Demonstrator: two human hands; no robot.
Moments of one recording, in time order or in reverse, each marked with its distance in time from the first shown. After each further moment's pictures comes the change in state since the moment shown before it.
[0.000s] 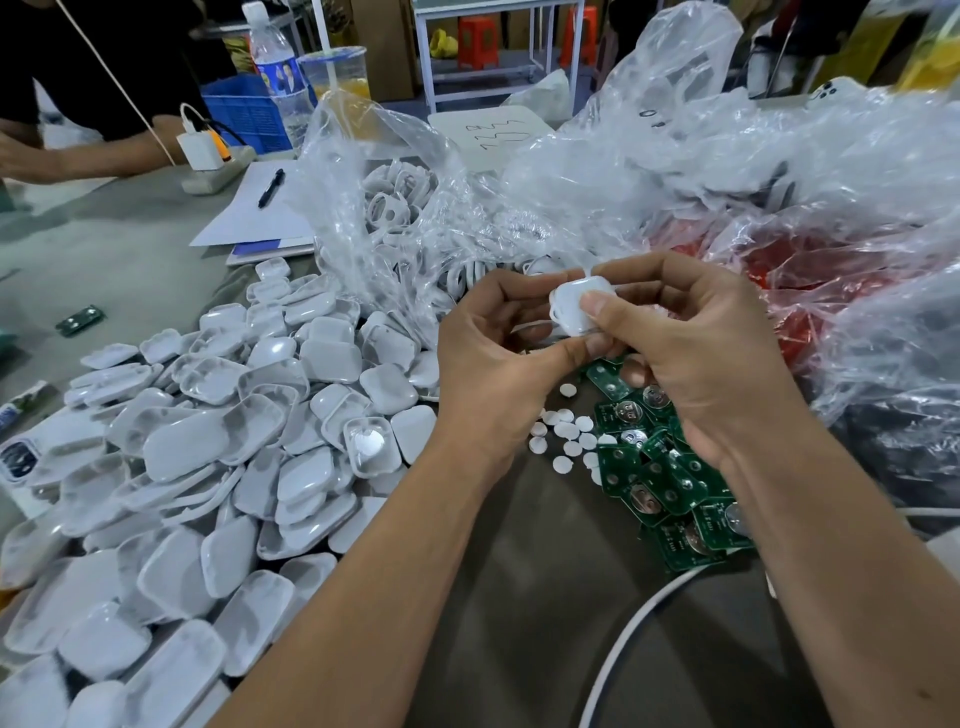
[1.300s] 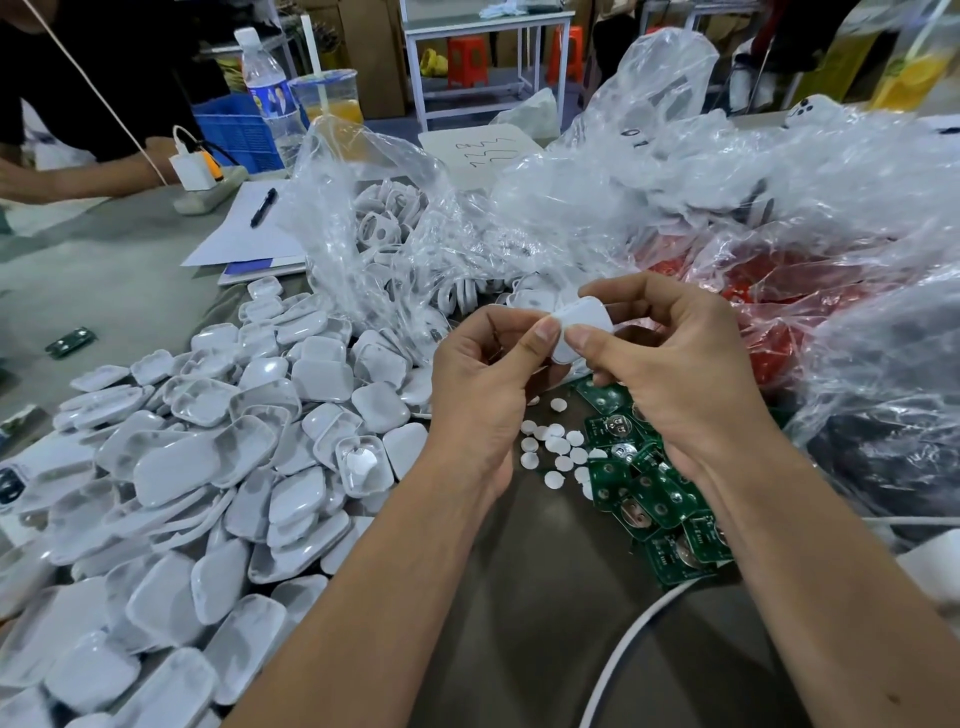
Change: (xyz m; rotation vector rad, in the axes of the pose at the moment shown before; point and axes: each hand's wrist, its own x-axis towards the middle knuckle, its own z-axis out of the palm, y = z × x) left_hand 0.002 0.001 0.005 -0.120 0.116 -0.255; right_hand 0.000 0.005 0.002 -0.096 0.035 -0.068
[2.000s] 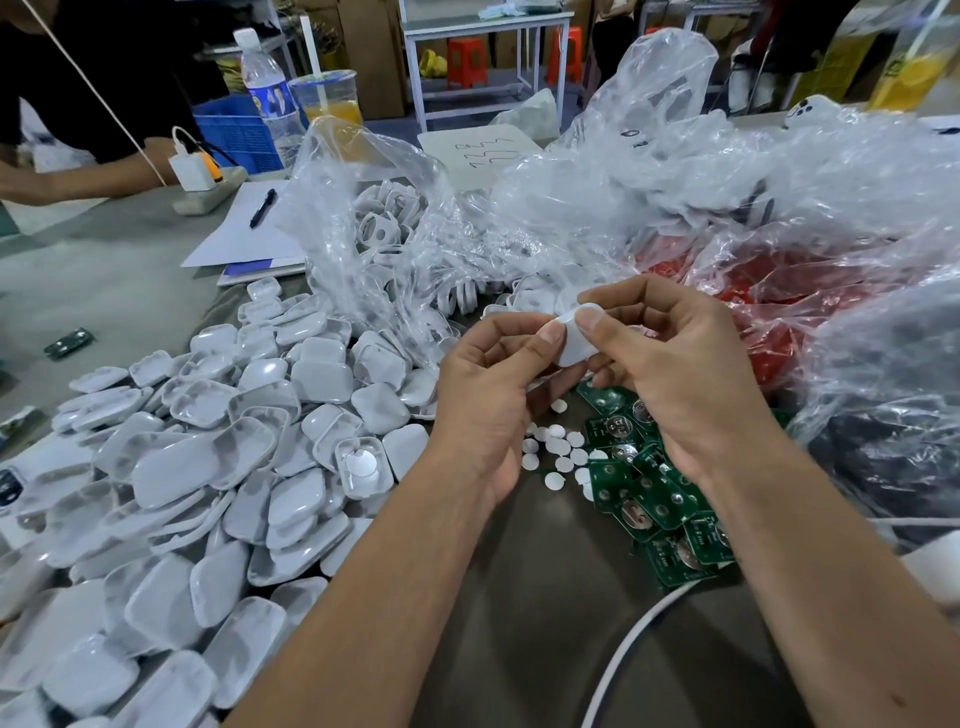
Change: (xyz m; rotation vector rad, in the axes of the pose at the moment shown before) left_hand -0.002 0.003 0.002 -0.155 -0.019 -0.138; right_hand 0.000 0.000 -0.001 0.075 -0.024 0.068
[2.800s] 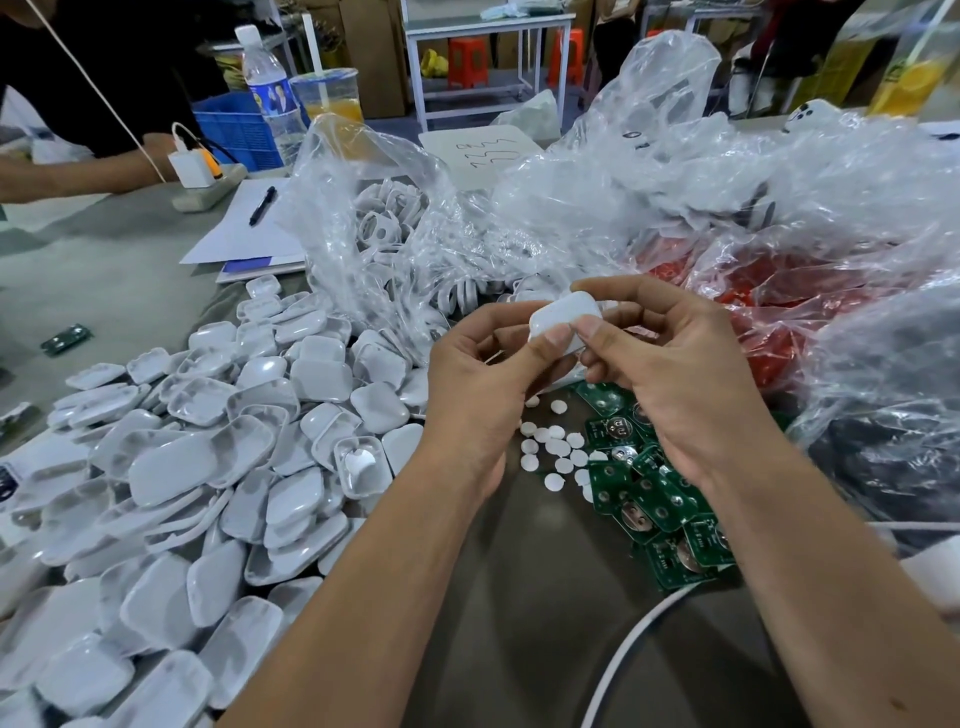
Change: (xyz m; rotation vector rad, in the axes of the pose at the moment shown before) left_hand 0.004 0.000 -0.007 0.155 -0.008 0.161; right_hand -0.001 -0.002 0.003 0.056 -0.058 -0.018
